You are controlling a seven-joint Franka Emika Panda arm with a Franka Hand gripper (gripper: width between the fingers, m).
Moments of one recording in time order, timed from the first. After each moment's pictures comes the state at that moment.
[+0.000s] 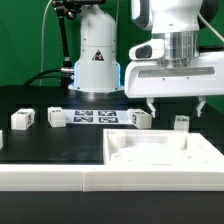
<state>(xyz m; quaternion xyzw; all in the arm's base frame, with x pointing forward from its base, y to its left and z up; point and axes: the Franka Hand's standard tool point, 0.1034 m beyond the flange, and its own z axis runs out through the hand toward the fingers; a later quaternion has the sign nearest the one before) 0.449 0.142 0.041 -0.98 0.17 -0.01 0.06</state>
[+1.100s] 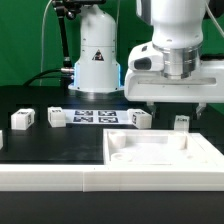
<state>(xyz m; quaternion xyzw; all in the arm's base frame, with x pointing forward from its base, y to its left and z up) 0.440 0.140 0.038 -0.97 0.14 0.19 0.06</state>
